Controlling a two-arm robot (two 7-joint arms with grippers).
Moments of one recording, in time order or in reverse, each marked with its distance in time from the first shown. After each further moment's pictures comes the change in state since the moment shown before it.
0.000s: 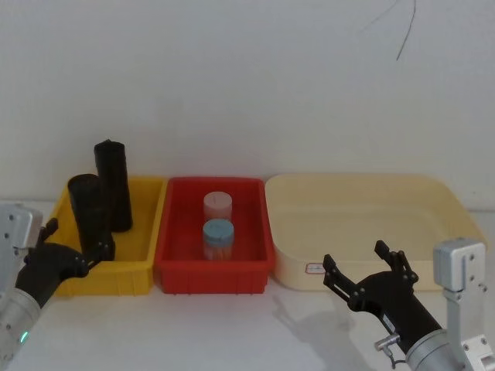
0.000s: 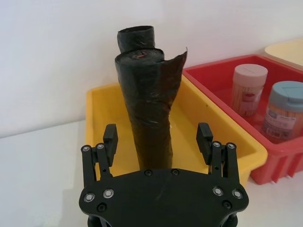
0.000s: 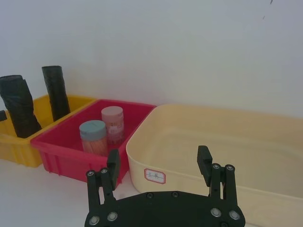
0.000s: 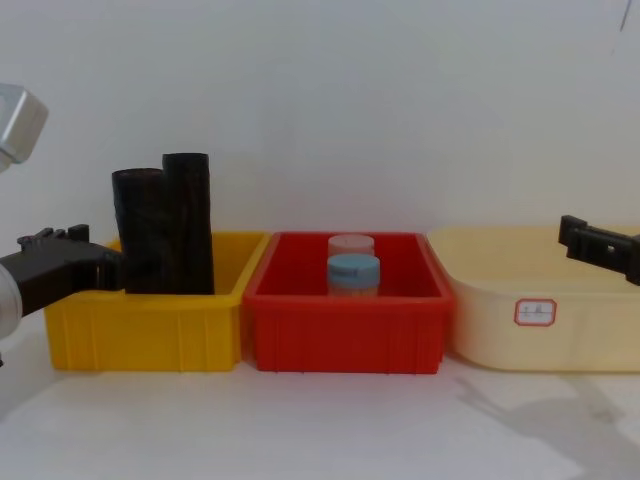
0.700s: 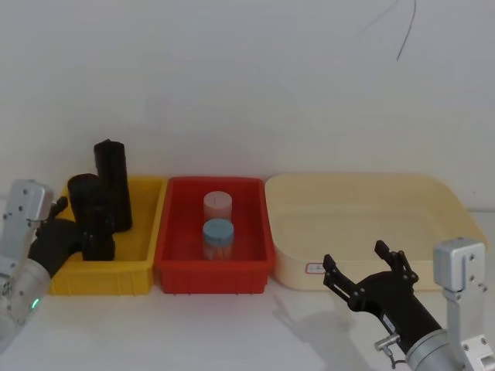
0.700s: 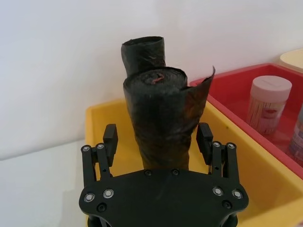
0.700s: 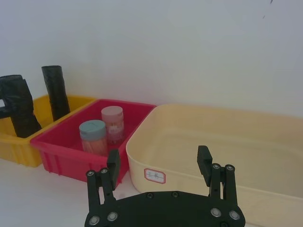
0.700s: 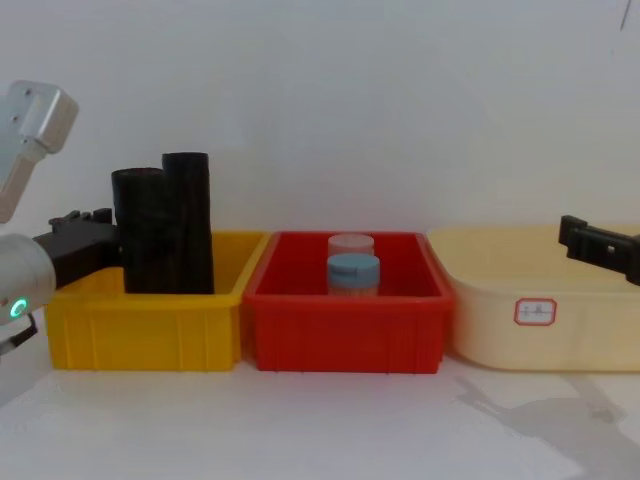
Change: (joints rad) left arm -0.196 -0.069 0.017 0.286 0.027 -0.098 -0.084; right arm 0.000 0.000 0.000 0.000 0.000 0.000 0.000
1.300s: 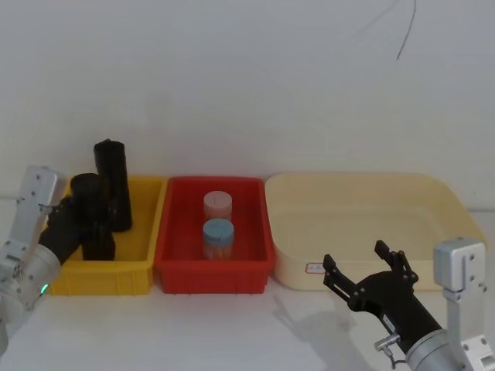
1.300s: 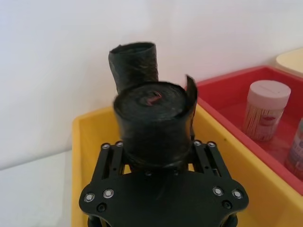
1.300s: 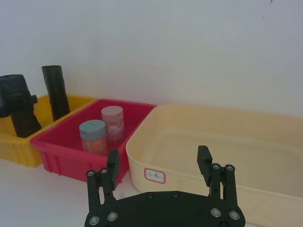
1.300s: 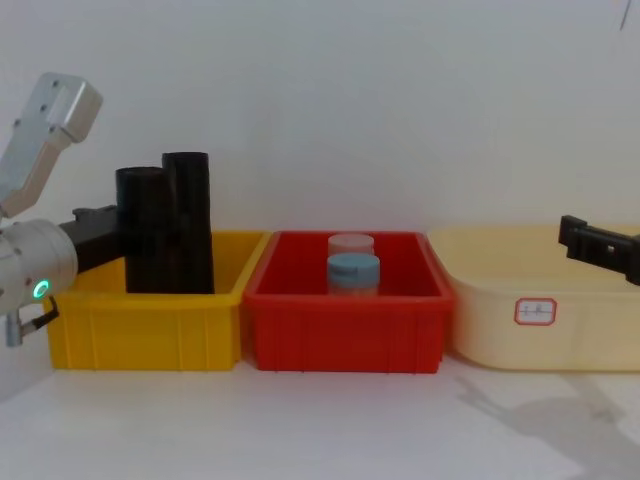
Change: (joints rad) left arm -0.094 -0.038 0.009 0.119 0.013 -0.003 -0.056; right arm 0.000 0.000 0.000 0.000 0.000 0.000 0.000
